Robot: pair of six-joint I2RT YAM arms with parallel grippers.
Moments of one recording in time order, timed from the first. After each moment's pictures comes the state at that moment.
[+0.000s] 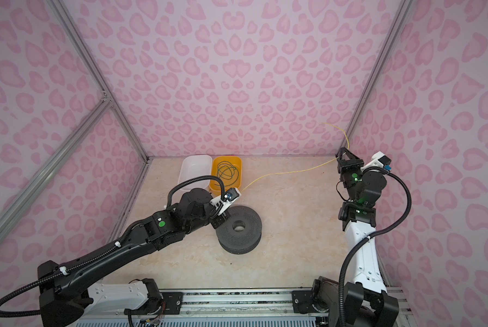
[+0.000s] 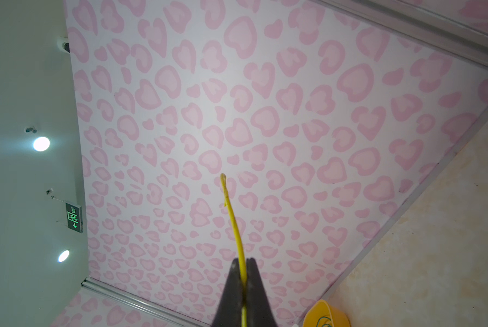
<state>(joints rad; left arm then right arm) -0.94 1.23 1.14 -0.46 -0.24 0.34 -0.36 1.12 0.92 0.40 -0.38 1.34</state>
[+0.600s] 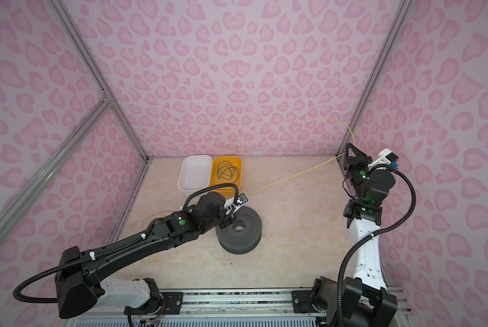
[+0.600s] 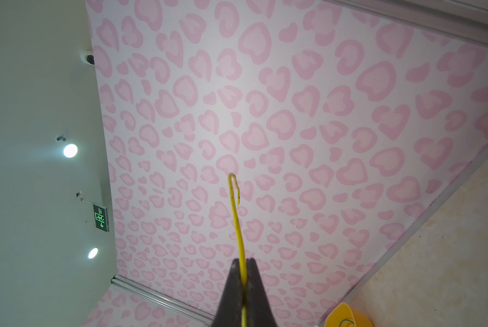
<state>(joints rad) -0.94 1.34 1.07 -0.35 -0.31 0.39 -0.42 1.15 0.96 0.44 -0.47 1.43</state>
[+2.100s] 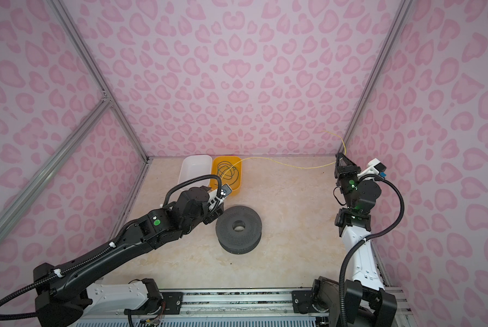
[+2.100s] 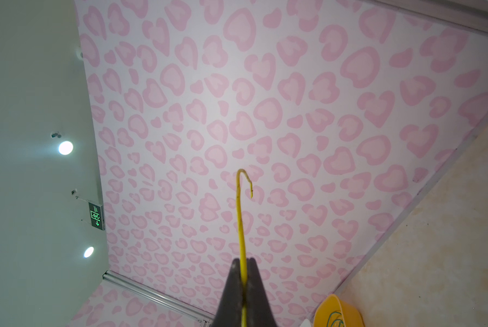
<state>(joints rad) -0.94 1.21 1.22 -0.59 -0.49 0.39 -0.33 1.11 0.78 0.56 -0.39 1.40</state>
